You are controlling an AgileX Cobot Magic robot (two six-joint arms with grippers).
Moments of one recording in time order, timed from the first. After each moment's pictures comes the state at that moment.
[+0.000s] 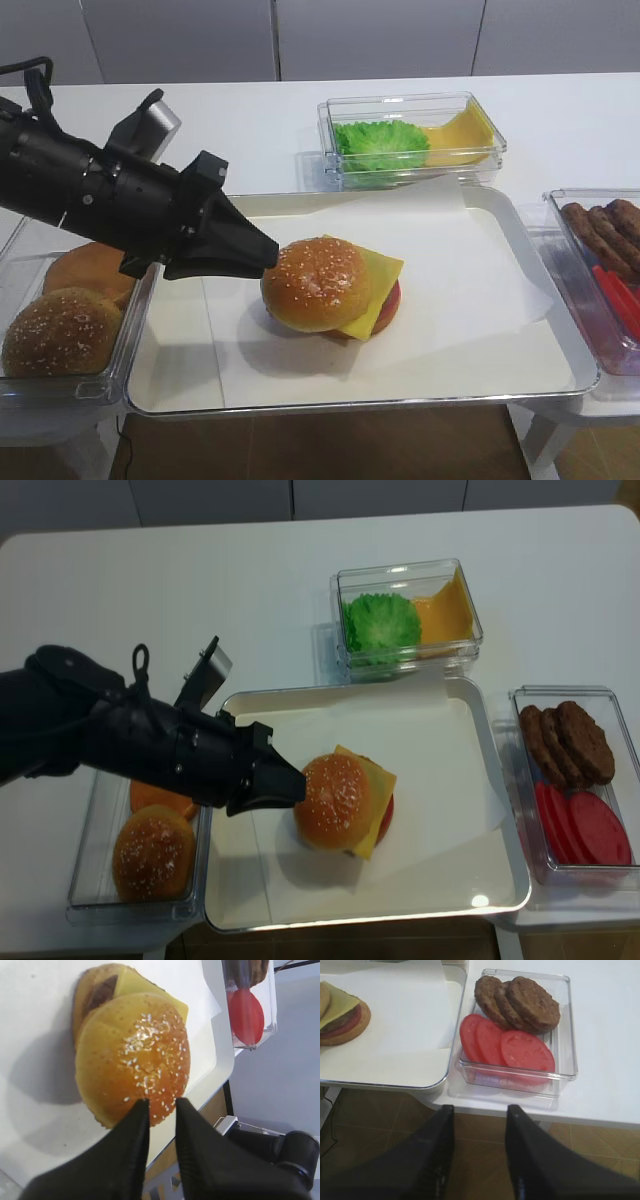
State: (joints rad) left arm -0.24 1.57 -0.89 -1.20 1.00 0.64; right arm 0.10 -0.02 -0.48 0.12 1.15 -0.06
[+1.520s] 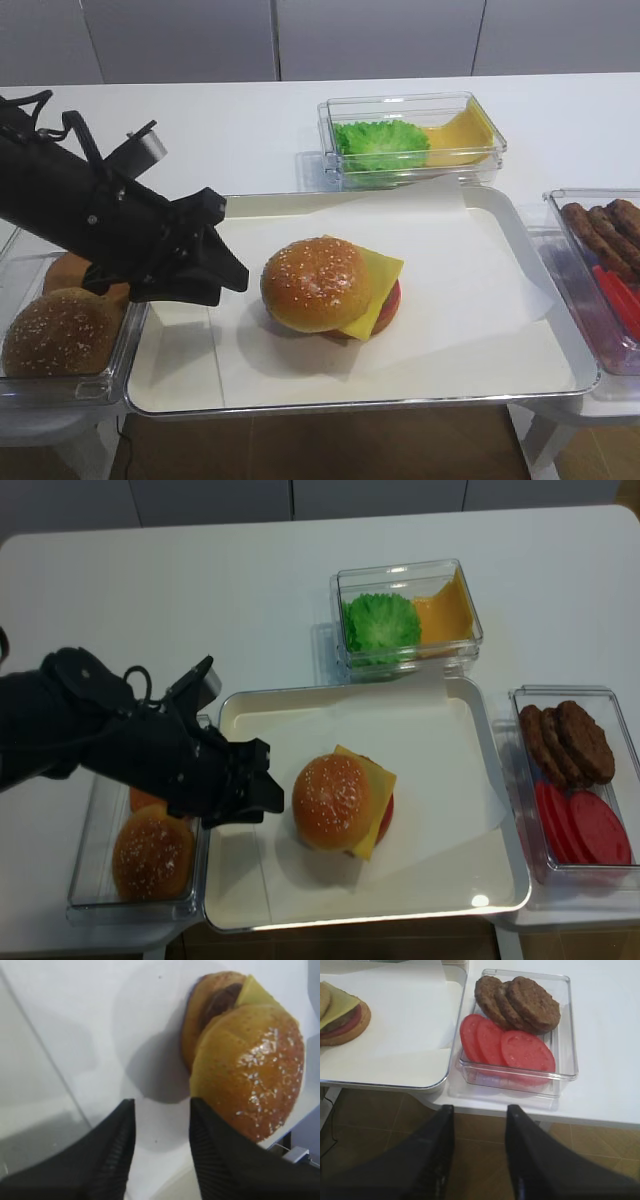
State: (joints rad) left arm -0.27 1.57 -0.89 -0.93 0.82 0.36; right arm 0.10 -0.02 -0.48 0.12 1.15 -0.06
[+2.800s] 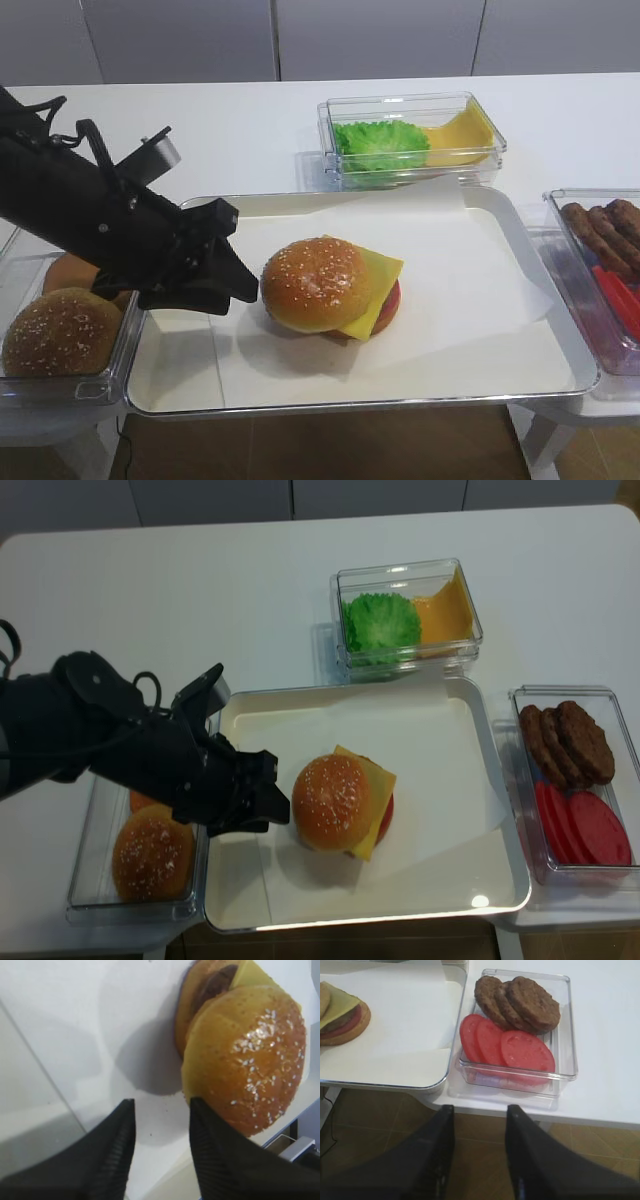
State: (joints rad) left arm -0.31 1.57 -0.89 -0.91 0.81 0.35; right arm 0.10 -0.02 -0.48 0.12 1.15 -0.06
